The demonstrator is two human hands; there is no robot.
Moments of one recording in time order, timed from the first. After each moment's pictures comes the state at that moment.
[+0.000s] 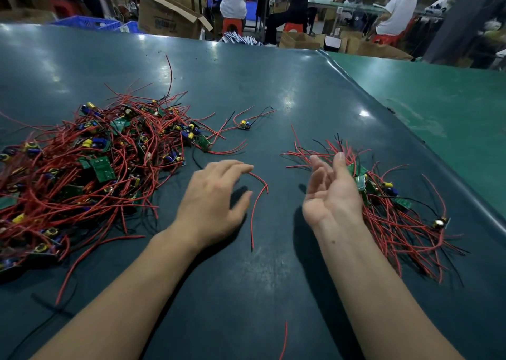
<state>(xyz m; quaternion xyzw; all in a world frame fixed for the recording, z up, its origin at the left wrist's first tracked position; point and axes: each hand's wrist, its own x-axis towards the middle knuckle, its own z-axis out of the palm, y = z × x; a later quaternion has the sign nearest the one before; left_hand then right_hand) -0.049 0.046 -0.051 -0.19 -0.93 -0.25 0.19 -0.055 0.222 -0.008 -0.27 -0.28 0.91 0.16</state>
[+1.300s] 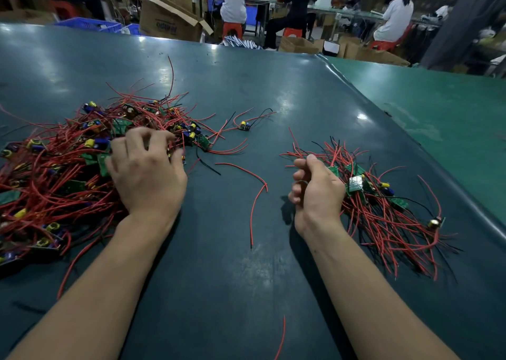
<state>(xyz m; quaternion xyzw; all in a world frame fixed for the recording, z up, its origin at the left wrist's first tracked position) -0.063 -0.001 -0.036 0.13 -0.90 -0.14 0.38 -0.060 0.209 -0.034 -0.18 -0.51 0.83 0.16</state>
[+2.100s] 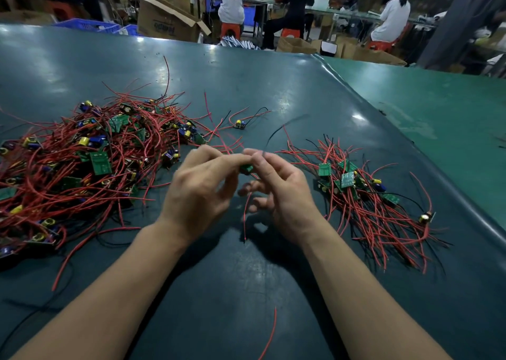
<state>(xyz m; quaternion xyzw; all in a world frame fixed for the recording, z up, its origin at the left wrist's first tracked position) -0.036 0.043 -0.034 -0.29 -0.81 -0.28 0.43 -0.040 0.196 -0.031 0.07 -0.58 0.81 -0.06</state>
